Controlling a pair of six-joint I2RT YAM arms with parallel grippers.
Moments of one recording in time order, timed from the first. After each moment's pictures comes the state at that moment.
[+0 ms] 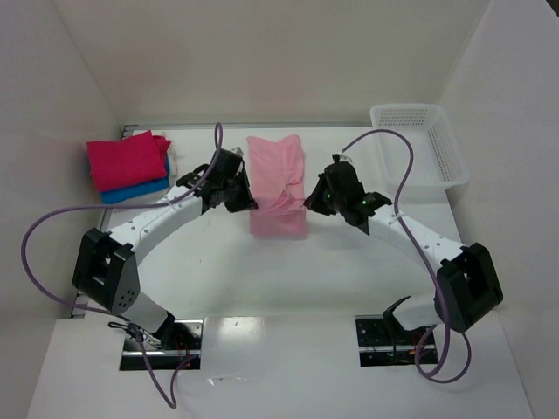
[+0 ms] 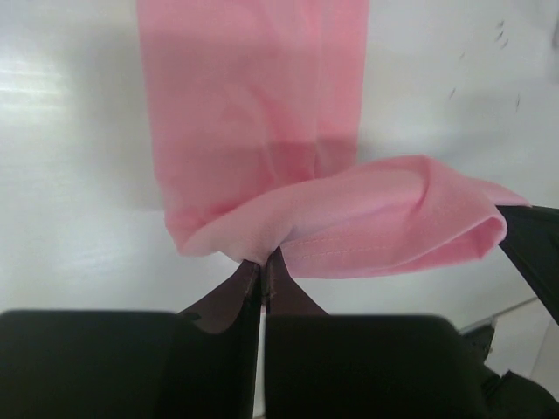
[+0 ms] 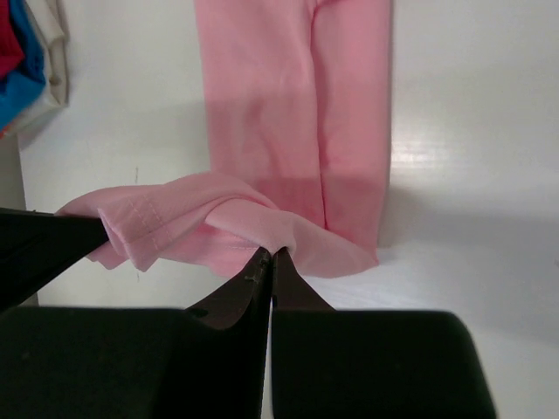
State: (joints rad) left arm -0.50 1.54 1.21 -0.53 0.07 -0.73; right arm 0.54 1.37 0.96 -0.25 0.04 0.77
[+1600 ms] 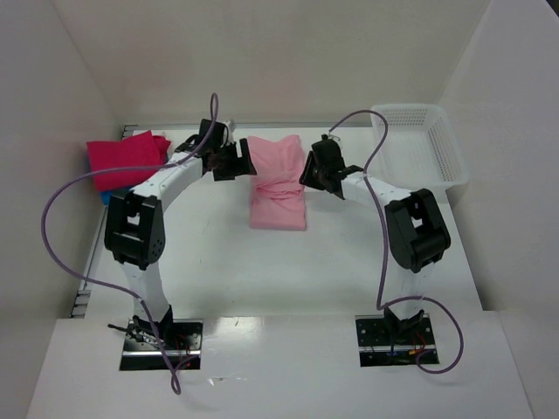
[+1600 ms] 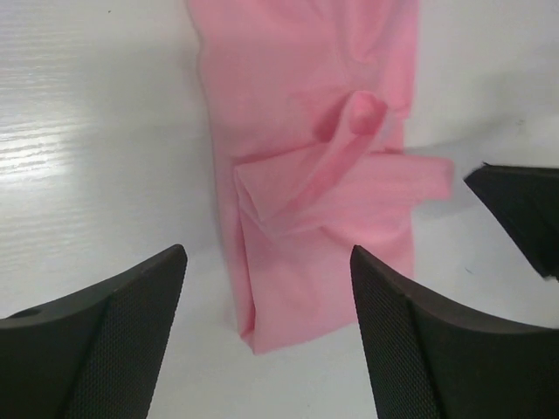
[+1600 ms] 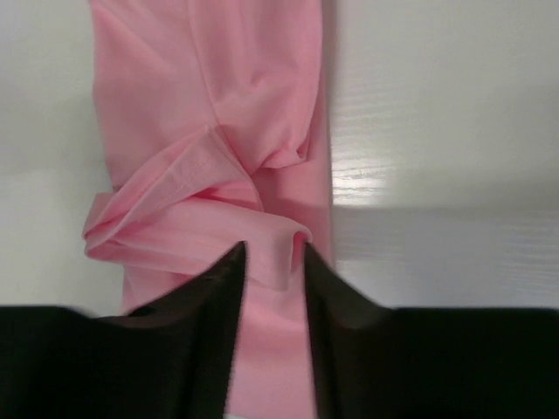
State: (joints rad) left arm -0.27 1.91 1.54 -0.46 0.23 -0.44; right arm 0.43 1.85 1.26 -0.12 0.09 0.63
